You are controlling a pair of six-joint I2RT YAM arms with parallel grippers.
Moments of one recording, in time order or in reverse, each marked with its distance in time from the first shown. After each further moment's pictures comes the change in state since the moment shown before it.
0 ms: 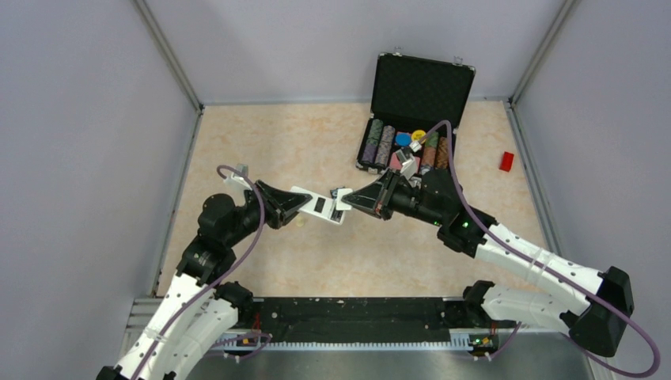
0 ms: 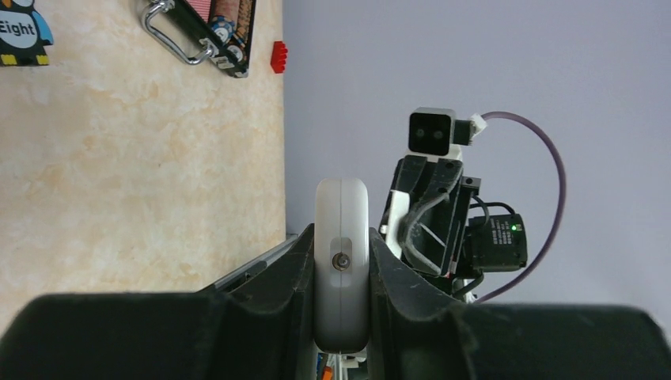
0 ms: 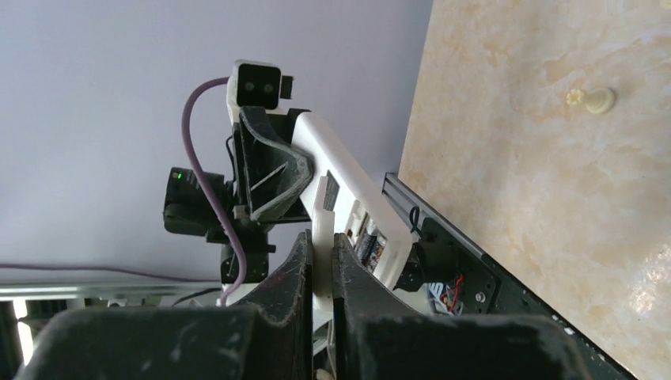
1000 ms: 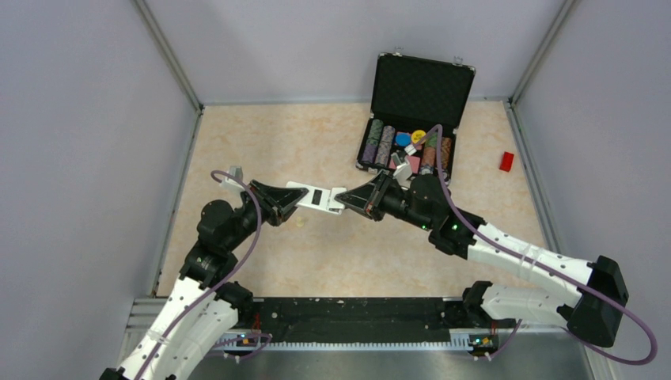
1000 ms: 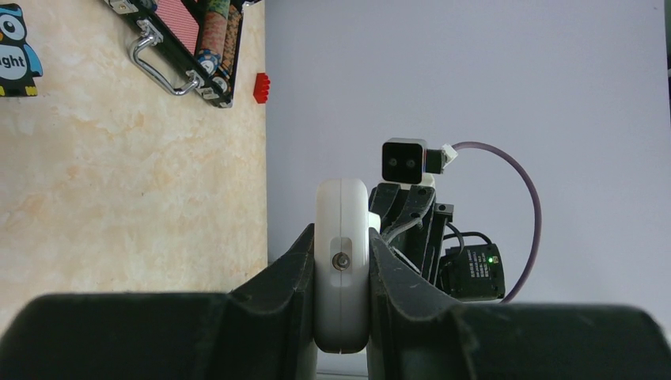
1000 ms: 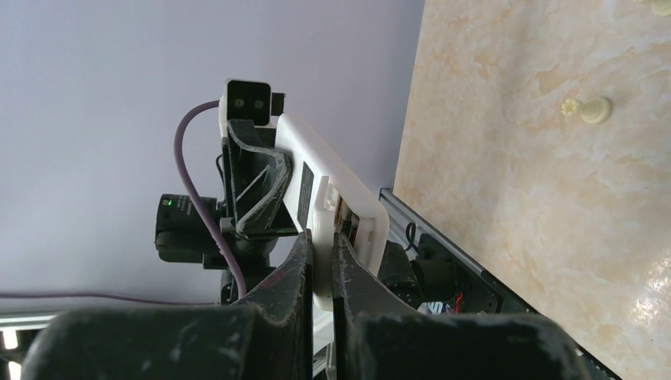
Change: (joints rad) left arm -0.001 -0.034 -0.065 0.123 -0.072 -0.077; right arm 0.075 0.057 -0.009 0.062 0.133 0.021
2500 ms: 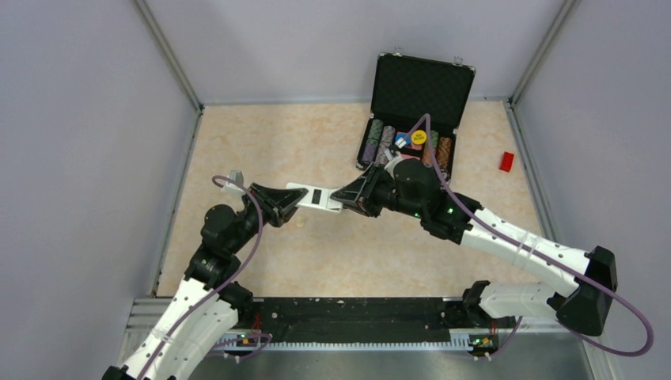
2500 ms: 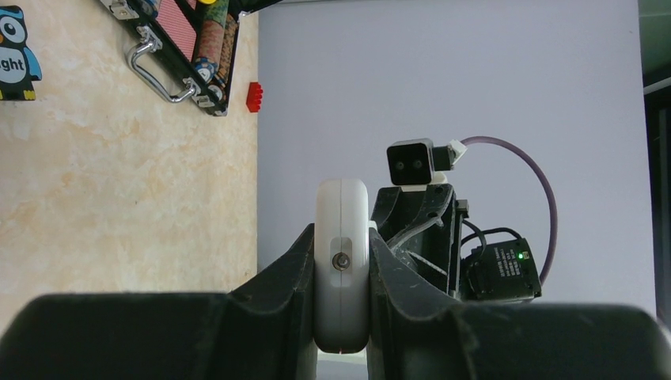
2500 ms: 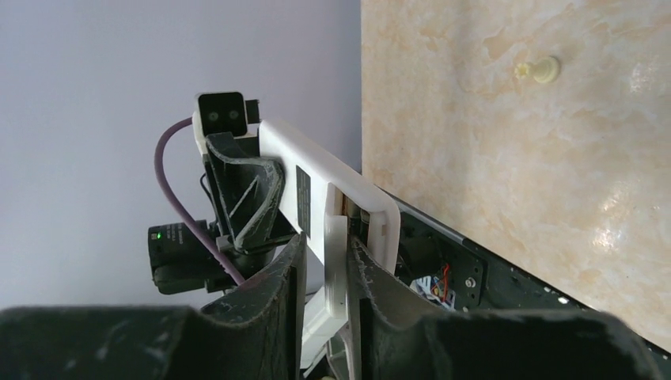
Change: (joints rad) left arm 0.001 -0.016 -0.077 0.091 -0.031 -0.051; right arm 0.006 0.099 0.220 -0.323 0.015 0.037
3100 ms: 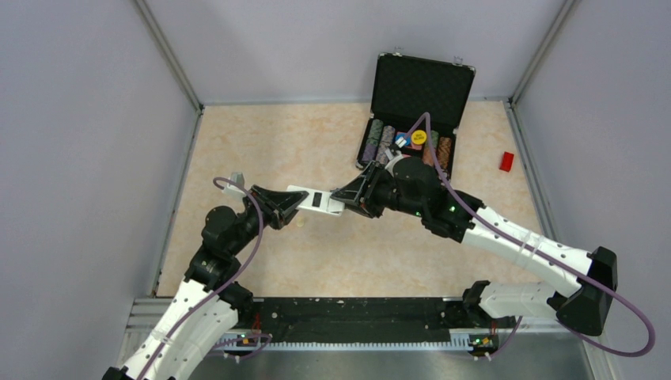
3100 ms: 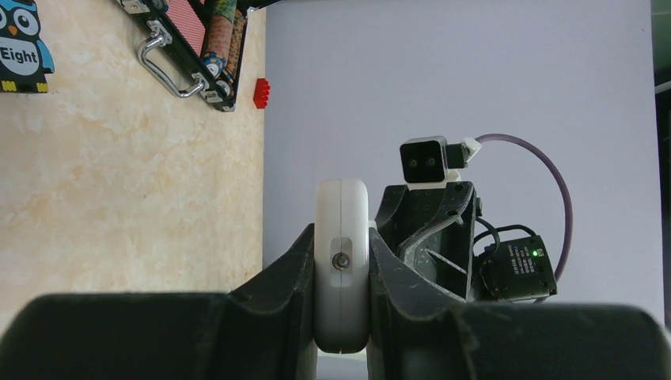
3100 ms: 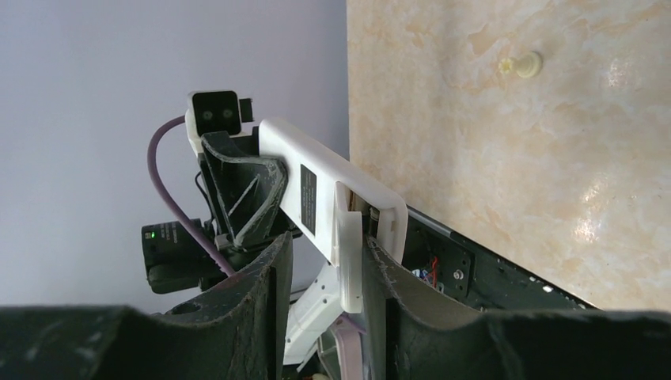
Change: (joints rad) left arm -0.004 -0.015 -0.012 -0.021 -0.002 0.006; right arm 0.000 0.000 0.037 -0.079 0.003 -0.023
